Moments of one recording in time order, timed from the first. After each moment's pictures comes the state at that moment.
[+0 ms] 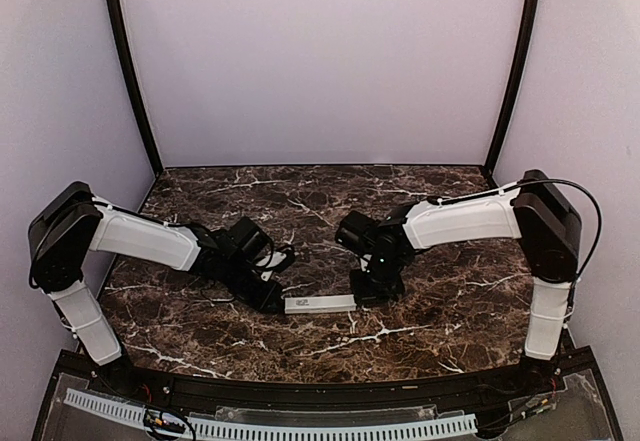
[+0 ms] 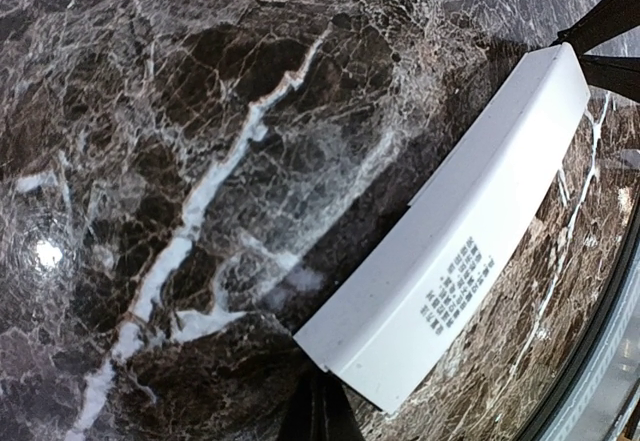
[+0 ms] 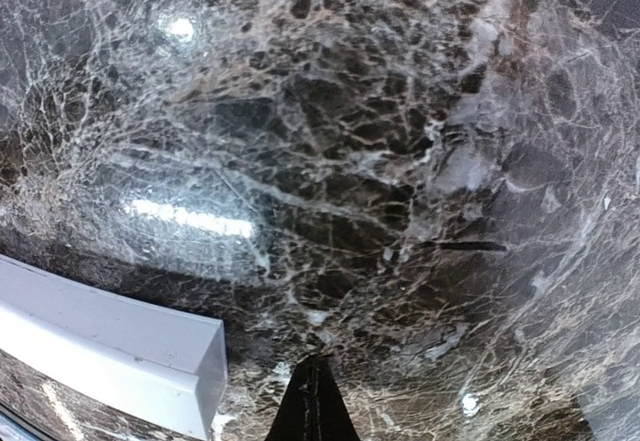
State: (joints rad) left arm -0.80 1.72 0.88 -0.30 0.31 -0.30; right arm 0.94 1.94 1.30 -0.80 -0.03 0.77
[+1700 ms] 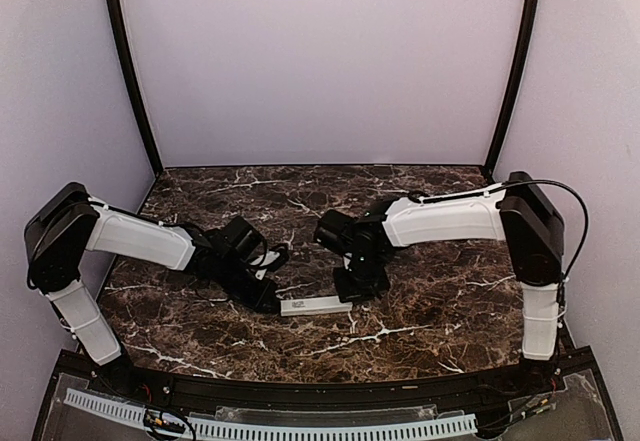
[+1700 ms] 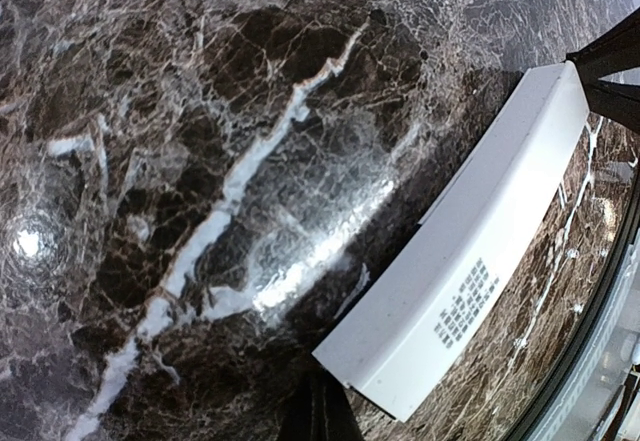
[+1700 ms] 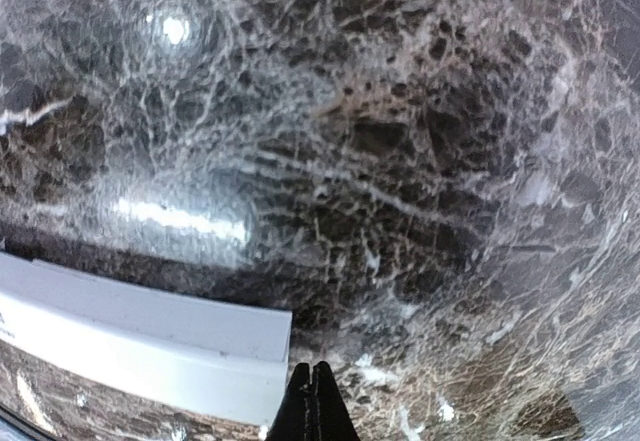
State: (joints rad) left arm -0.77 1.70 0.84 -0.28 0.35 -0.33; right arm 1.01 2.04 1.49 -0.92 0.02 0.78
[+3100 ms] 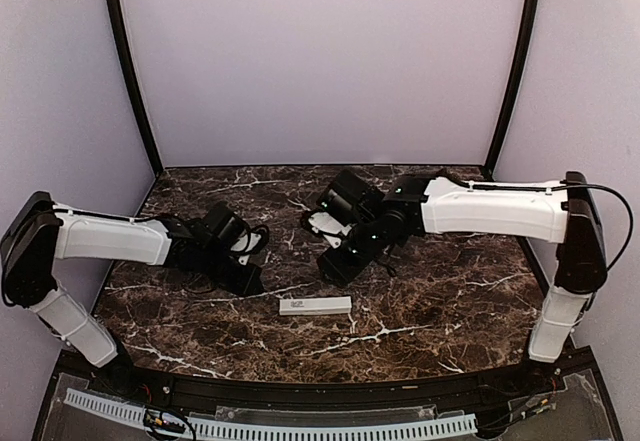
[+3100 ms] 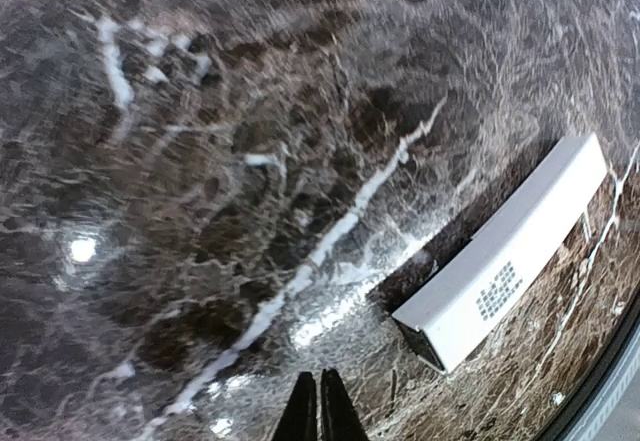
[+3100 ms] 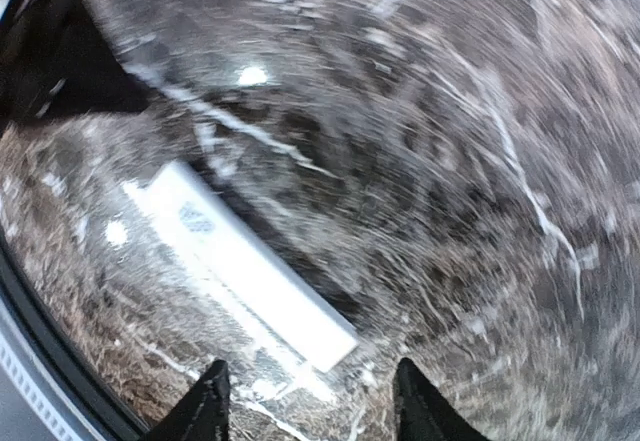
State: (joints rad) left arm -0.74 1.57 0.83 -0.36 0.20 -0.34; right arm 1.04 1.80 1.49 -0.82 0.05 0.26
